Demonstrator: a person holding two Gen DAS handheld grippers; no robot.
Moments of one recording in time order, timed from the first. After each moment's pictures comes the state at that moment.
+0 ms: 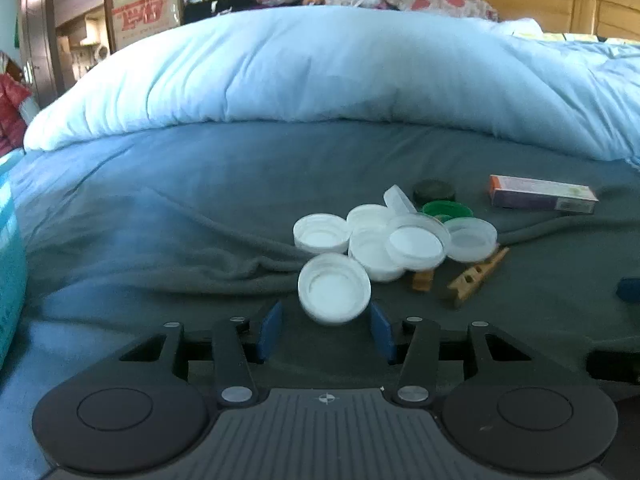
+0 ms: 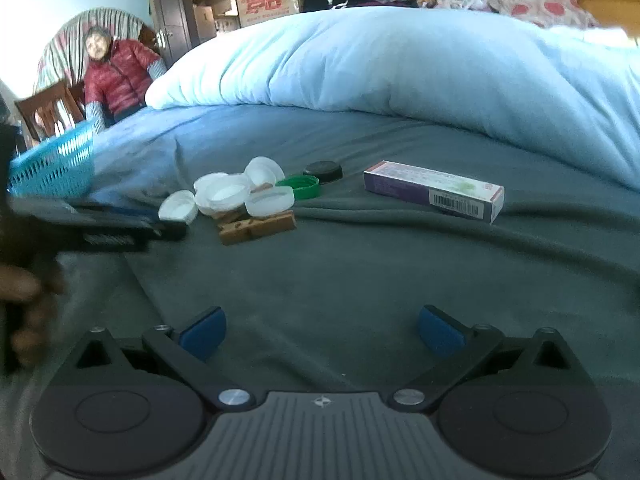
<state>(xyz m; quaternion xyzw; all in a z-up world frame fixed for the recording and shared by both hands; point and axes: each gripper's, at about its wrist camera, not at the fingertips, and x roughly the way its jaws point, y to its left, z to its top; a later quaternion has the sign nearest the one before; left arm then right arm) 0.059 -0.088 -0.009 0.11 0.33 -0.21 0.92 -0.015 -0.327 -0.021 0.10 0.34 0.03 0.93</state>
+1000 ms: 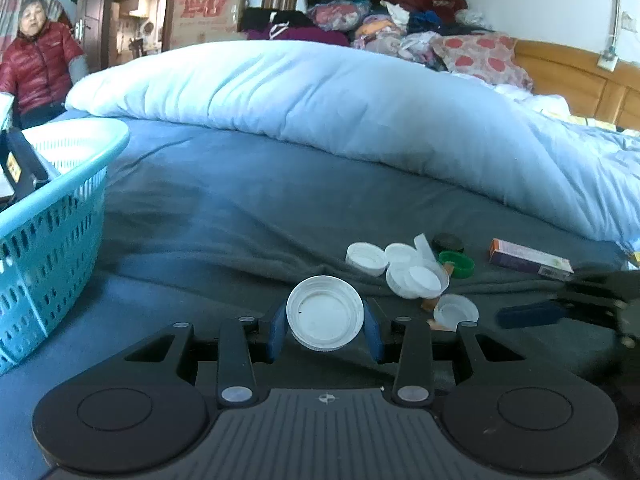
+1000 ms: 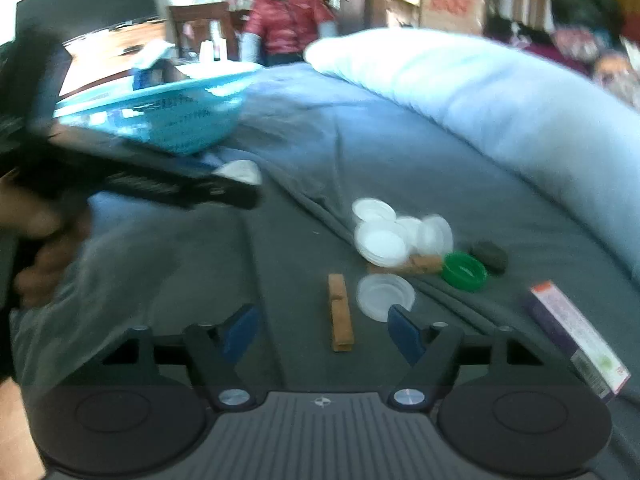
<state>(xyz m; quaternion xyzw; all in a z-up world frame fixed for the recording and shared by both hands) 0.031 -0.023 0.034 0.01 0.32 -0.18 0.93 0.045 -0.259 0.013 -0.07 0.36 0.24 0.90</state>
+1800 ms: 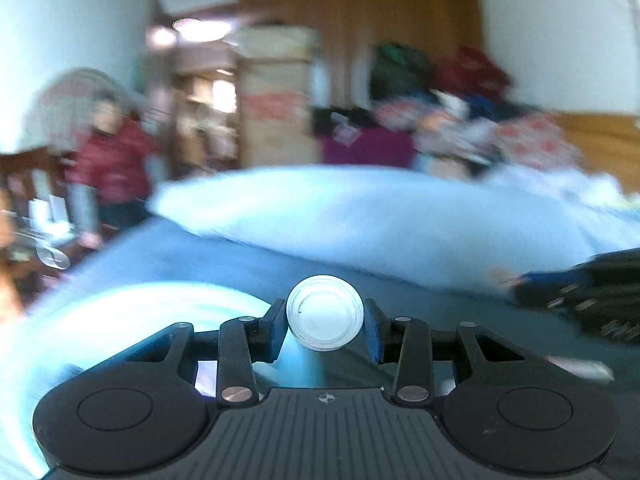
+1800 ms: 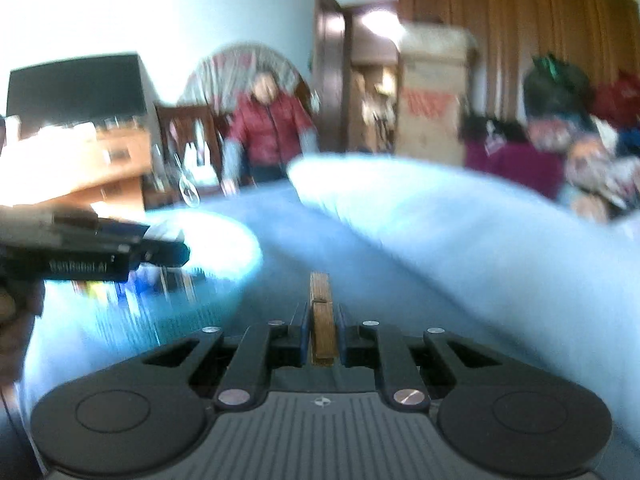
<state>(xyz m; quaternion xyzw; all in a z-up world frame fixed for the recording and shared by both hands) 0.014 0.074 0.198 0.04 0.18 -0.06 0.98 0.070 -0.193 0.185 -0.04 0.17 0.24 0.95</state>
